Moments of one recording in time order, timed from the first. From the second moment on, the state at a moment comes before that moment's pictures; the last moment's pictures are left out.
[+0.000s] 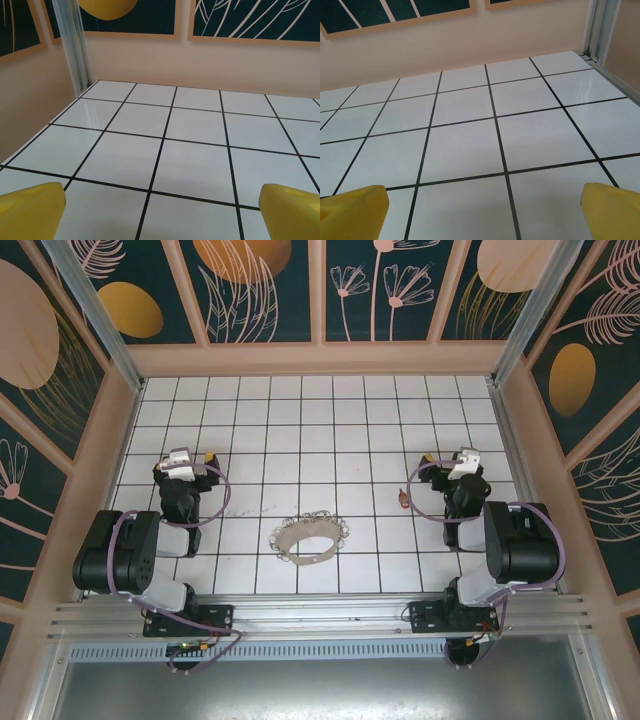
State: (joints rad) left arm -0.03 1.53 0.22 1.19 -0.18 -0.06; right arm -0.03 1.53 0.23 1.12 -0.03 0.13
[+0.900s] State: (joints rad) left arm -0.03 1.53 0.23 1.17 -0.18 -0.06; right arm -0.04 1.53 0.23 1.12 -0.04 0.13
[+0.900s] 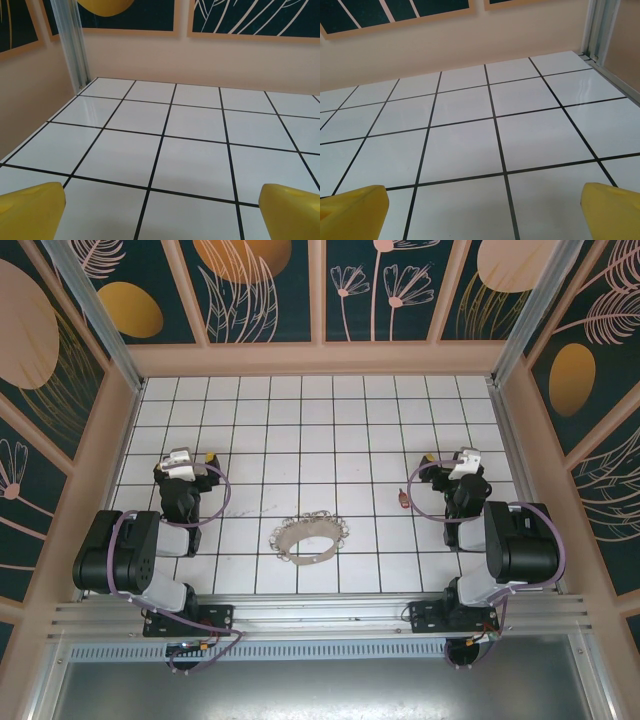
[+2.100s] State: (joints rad) left arm -0.46 1.12 0.59 0.14 0.08 -0.57; right arm 0.29 1.11 0.47 0.08 -0.28 0.57
